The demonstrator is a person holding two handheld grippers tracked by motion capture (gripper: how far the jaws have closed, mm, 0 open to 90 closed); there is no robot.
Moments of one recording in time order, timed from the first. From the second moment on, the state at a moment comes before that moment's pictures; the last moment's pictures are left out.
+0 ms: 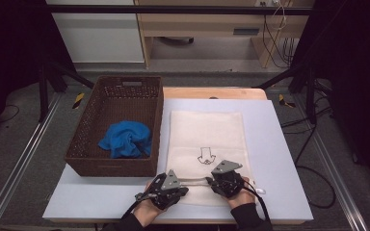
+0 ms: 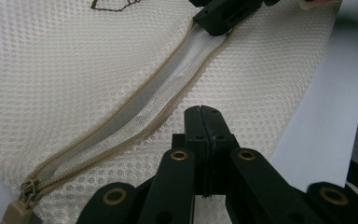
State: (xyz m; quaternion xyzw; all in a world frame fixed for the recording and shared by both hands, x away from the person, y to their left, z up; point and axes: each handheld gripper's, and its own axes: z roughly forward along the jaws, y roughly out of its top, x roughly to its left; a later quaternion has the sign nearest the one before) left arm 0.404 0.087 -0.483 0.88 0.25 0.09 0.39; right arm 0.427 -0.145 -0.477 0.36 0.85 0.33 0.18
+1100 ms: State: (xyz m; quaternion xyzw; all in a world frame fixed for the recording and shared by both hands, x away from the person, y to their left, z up) left arm 0.403 0.084 -0.480 0.88 0.26 0.10 0.39; right arm 0.434 -0.153 -0.444 0.38 0.82 0.38 0.20
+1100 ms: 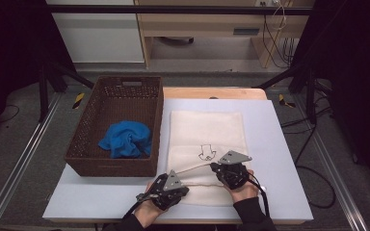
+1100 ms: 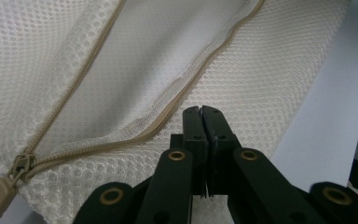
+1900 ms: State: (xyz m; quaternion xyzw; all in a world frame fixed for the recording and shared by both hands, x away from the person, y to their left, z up) left arm 0.451 0.045 -0.439 0.87 0.27 0.19 0.37; right arm 0.427 -0.156 -0.429 0.37 0.80 0.42 0.22
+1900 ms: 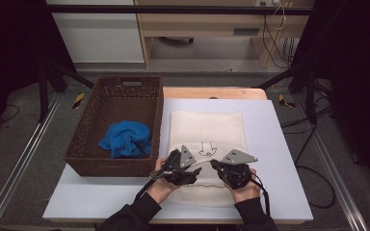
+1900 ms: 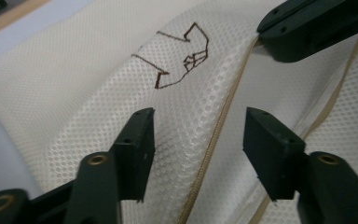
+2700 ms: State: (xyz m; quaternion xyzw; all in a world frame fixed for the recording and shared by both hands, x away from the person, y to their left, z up) left arm 0.452 0.051 -0.431 0.85 0.29 0.19 0.40; right arm 0.421 -0.155 -0.423 0.35 0.81 0.40 0.23
